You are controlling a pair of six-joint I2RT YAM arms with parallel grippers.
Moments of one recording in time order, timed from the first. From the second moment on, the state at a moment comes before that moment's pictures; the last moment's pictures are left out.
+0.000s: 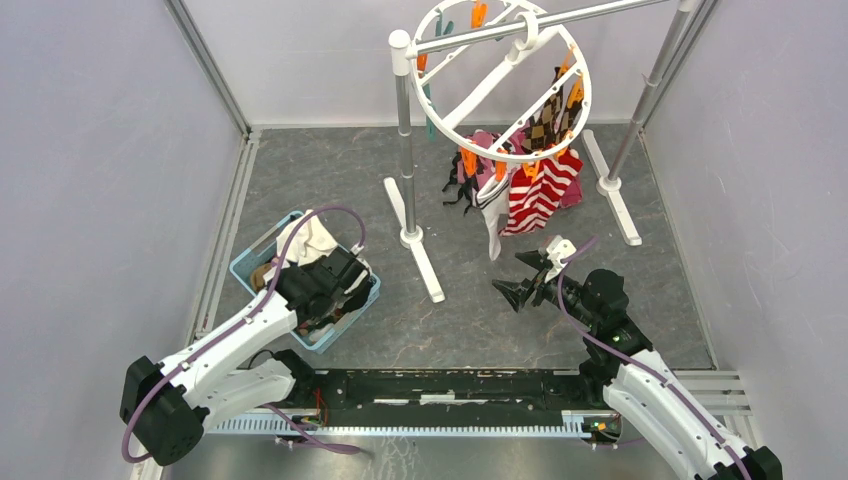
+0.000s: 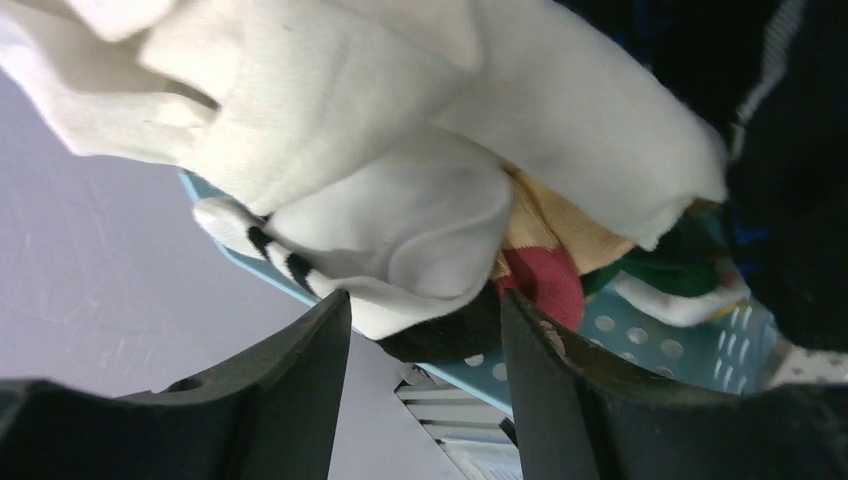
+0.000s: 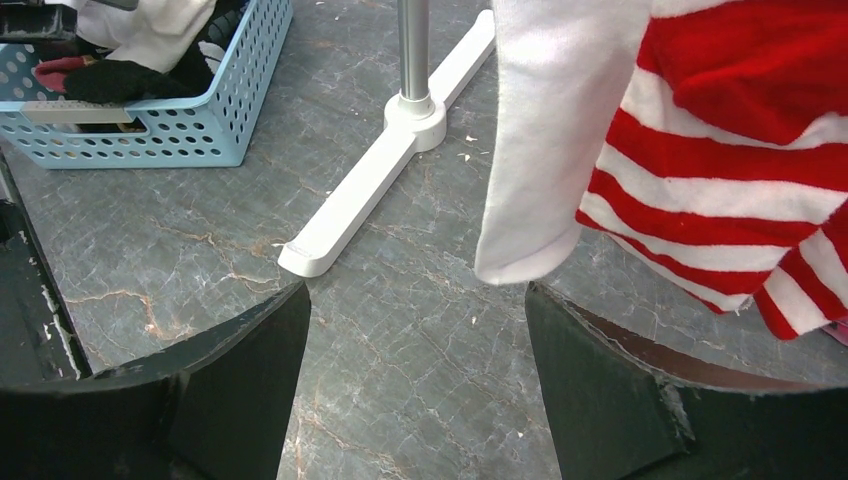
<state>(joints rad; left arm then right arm) -0.68 0.96 0.69 -1.02 -0.58 0.29 0.44 0.52 0.21 0.21 -0.43 -0.02</state>
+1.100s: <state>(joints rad) -0.68 0.93 1.15 -1.29 -0.79 0.21 0.44 0.51 0.21 0.21 -0.44 -0.02</state>
